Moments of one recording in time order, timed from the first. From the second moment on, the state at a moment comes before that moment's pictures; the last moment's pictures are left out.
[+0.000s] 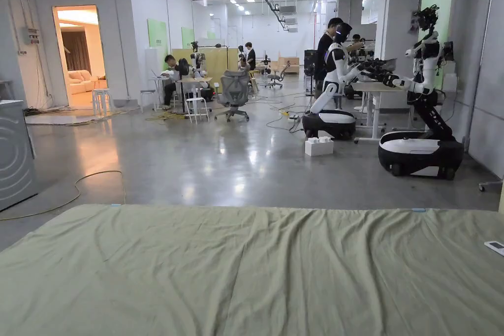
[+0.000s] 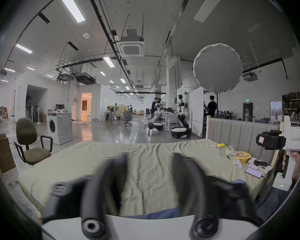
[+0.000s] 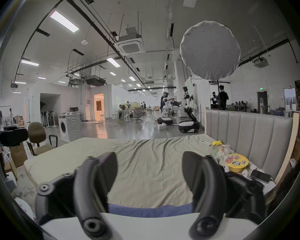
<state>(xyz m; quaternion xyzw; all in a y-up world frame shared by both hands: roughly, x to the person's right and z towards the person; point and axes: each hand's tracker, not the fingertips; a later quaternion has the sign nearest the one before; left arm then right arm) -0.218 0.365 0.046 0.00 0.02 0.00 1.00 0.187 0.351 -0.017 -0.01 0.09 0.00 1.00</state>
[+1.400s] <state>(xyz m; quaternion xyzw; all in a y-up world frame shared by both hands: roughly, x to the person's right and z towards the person) -0.393 0.112 -0.092 -0.32 -0.07 0.44 0.83 0.174 0.274 -0.028 -0.19 0.12 -0.01 0.98</state>
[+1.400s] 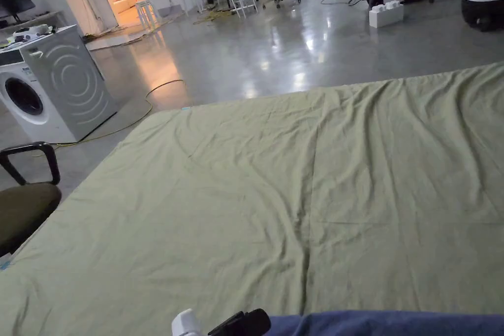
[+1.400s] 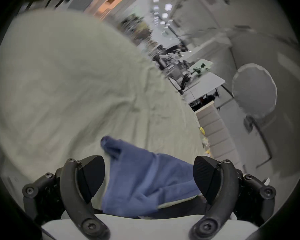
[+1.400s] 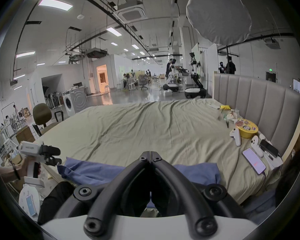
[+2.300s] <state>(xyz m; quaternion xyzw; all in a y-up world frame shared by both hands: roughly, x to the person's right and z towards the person) -0.382 0.203 -0.109 -0.28 -0.04 0.42 0.86 0.195 0.258 -0.018 -0.23 0.09 -0.05 0.97</state>
